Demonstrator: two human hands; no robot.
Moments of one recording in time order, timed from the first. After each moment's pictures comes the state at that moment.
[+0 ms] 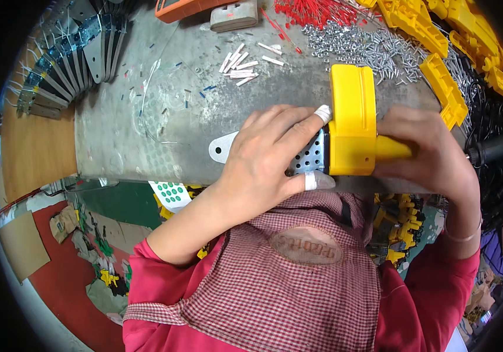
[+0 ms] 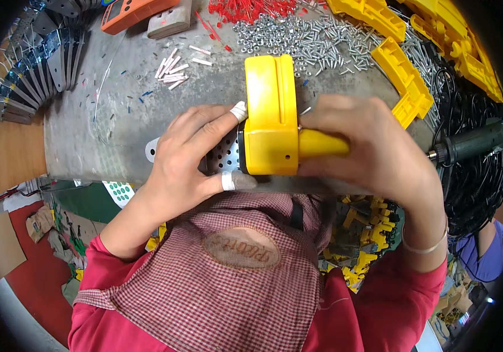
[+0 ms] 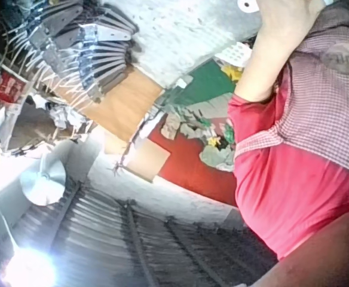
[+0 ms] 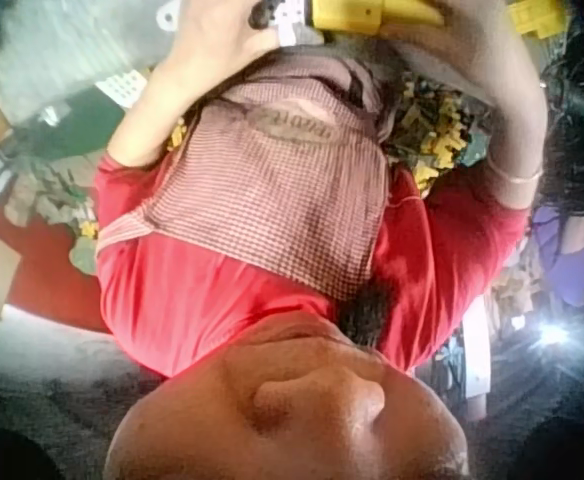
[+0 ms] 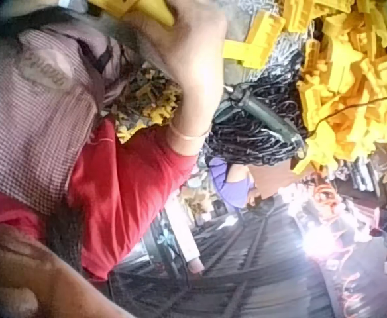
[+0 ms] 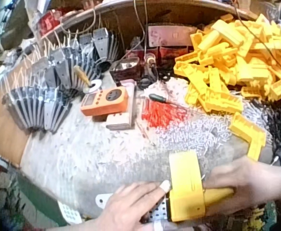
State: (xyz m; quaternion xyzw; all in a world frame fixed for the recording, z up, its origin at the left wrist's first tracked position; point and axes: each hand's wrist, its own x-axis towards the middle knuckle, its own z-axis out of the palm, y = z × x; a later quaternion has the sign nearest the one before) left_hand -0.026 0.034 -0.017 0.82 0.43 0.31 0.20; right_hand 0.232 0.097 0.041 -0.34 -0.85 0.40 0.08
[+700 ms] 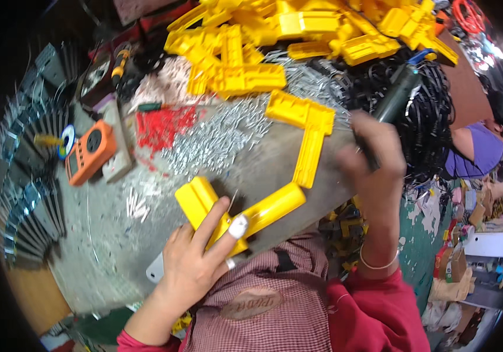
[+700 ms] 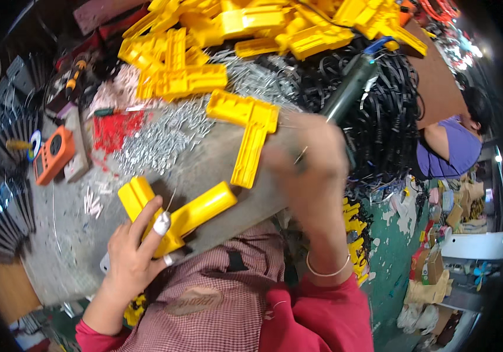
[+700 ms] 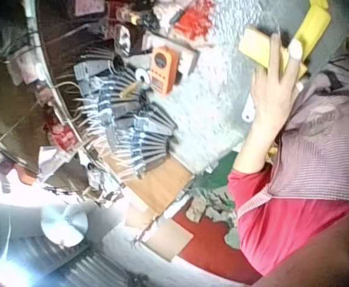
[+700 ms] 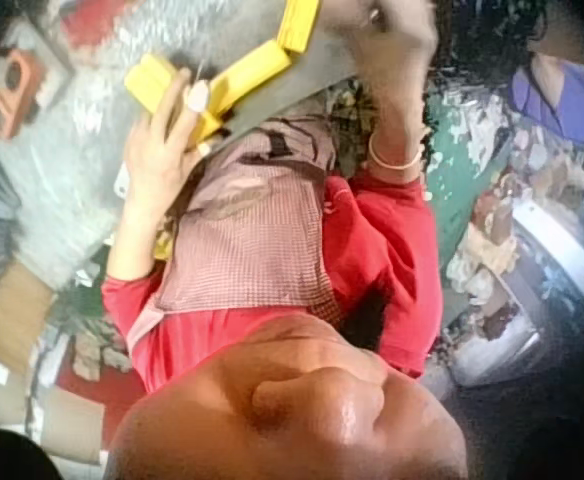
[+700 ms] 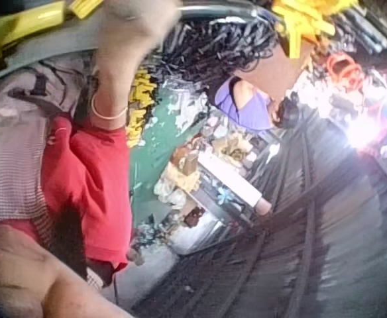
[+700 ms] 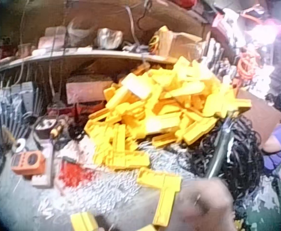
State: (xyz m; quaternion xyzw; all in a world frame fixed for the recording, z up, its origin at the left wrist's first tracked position) left_hand 0.005 0.053 0.019 0.92 0.31 0.18 0.14; right_hand 0.307 0.044 0.047 -0.66 -0.65 -0.09 0.37
